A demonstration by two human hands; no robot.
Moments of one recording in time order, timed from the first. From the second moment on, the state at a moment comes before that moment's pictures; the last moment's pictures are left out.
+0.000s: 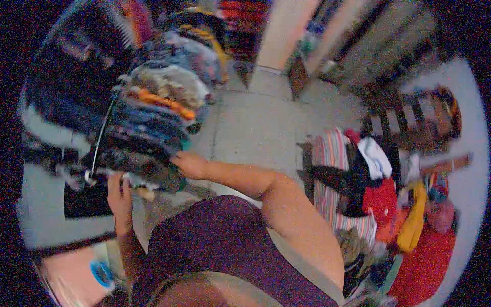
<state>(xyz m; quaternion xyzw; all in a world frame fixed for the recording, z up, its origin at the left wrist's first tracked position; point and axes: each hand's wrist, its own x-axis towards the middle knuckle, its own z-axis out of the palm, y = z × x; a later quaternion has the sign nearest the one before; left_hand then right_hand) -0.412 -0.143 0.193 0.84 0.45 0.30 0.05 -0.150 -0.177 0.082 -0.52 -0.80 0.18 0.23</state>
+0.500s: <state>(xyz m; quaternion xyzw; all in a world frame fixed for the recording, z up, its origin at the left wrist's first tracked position) -0.113 -0.311 0.153 0.96 0.04 0.11 0.26 -0.013 -0.664 -0.113 -0.86 -0.32 0.38 0.14</state>
